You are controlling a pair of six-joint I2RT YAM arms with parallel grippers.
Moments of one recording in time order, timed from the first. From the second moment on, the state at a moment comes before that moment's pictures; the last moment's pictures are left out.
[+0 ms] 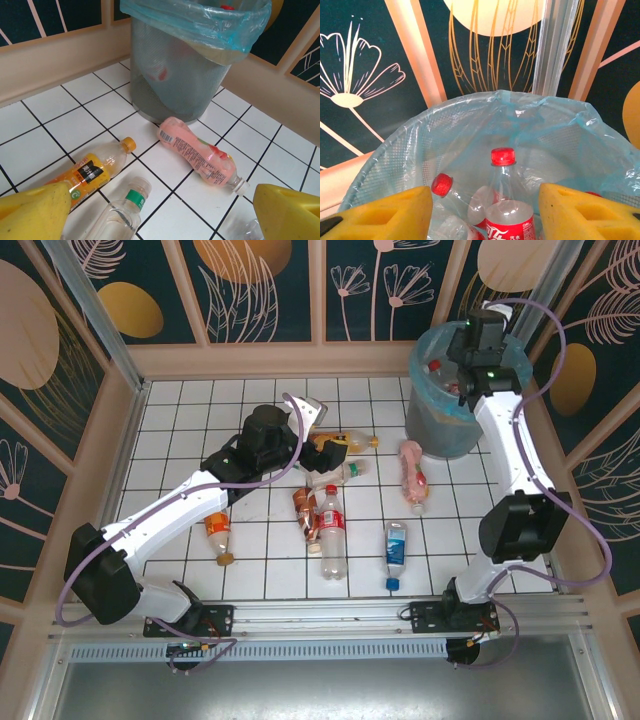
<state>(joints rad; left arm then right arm) -0.73 1.41 1.17 -0.11 0.18 -0.16 0.09 1.67 1.77 -0.48 0.39 0.24</state>
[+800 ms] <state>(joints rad) -0.73 1.29 1.10 -0.17 0.04 -0.26 0.64 1.22 1.22 -0.43 0.33 0.45</state>
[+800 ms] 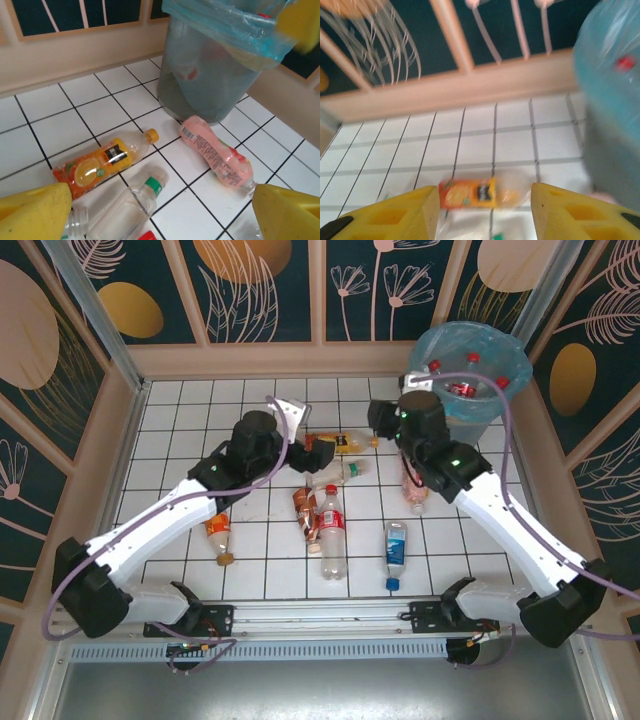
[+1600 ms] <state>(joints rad) -0.73 1.10 0.67 -0.23 0.01 -0.47 0.70 1.72 1.00 -0.27 -0.11 0.71</state>
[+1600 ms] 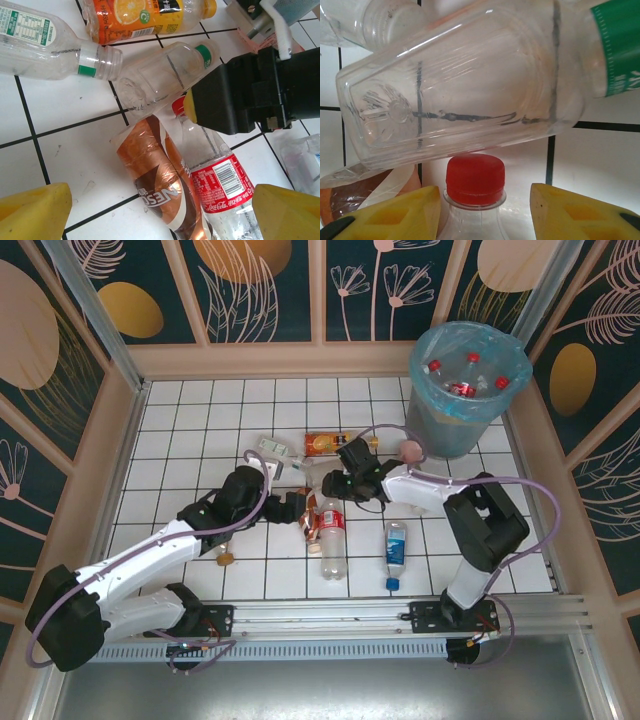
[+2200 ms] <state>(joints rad) -0.73 1.10 0.67 -0.23 -0.02 -0.47 0.70 1.77 0.98 -0.22 -0.15 0.73</state>
